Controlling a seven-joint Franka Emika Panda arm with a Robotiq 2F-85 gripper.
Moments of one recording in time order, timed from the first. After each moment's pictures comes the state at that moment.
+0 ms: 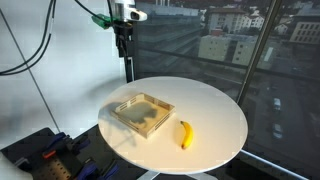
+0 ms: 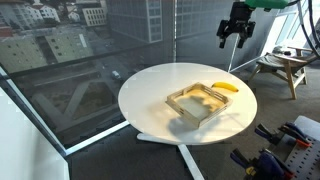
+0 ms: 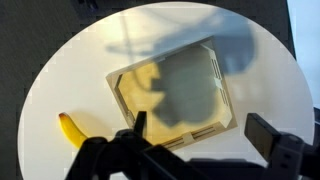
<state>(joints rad) -0.07 -0.16 -0.04 -2.18 0.11 1.99 0.25</state>
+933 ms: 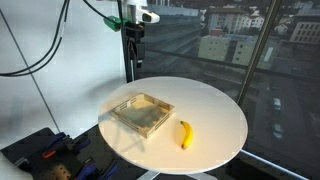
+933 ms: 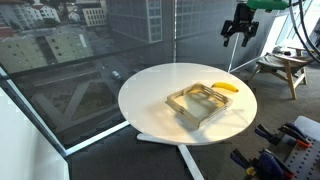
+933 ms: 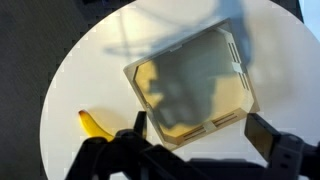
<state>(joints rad) -0.11 -0.10 -0.09 -2.13 0.09 1.99 0.25</state>
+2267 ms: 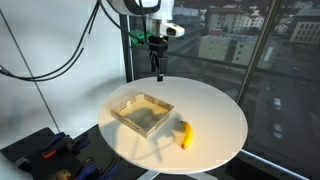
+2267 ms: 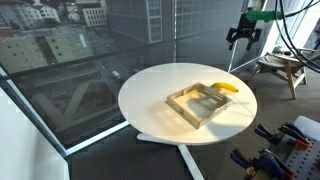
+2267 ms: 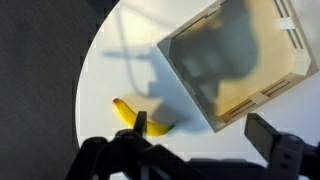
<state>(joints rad) -0.17 0.06 -0.18 -2.04 0.07 2.06 0.25</state>
